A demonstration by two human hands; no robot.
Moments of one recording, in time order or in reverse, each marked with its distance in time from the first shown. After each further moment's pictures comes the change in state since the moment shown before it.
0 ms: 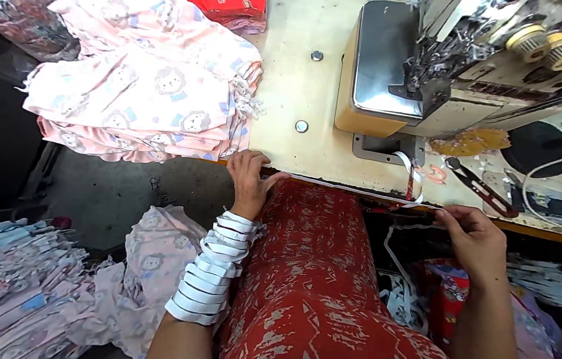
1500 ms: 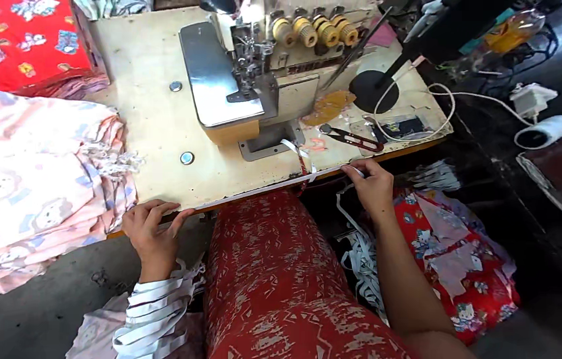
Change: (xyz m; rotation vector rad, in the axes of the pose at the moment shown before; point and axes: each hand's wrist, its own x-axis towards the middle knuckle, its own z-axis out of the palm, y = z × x) left_hand 0.016 -0.007 -0.009 -0.069 -0.207 0.029; right_hand -0.008 0.006 0.004 -0.054 0.350 0.194
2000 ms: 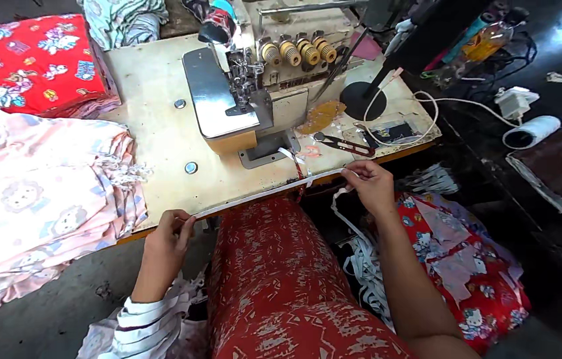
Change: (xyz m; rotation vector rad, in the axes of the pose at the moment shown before) left_hand 0.012 0.048 -0.035 -0.093 -0.389 -0.123; right_hand 0.002 -0.021 -0.018 0.252 -0.079 0.146
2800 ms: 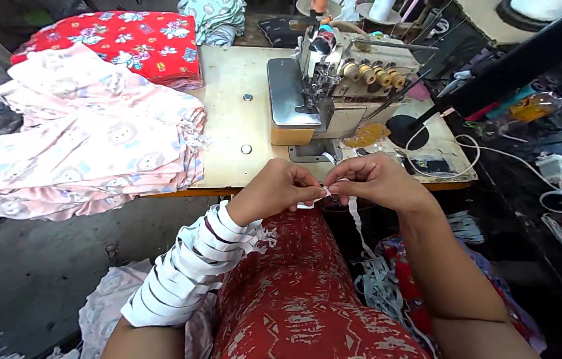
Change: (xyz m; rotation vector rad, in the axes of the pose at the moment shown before) left_hand 0.045 0.130 -0.033 -0.631 -0.434 0.171; right_hand -0.016 -0.143 0.024 0.241 -0.980 -0.429
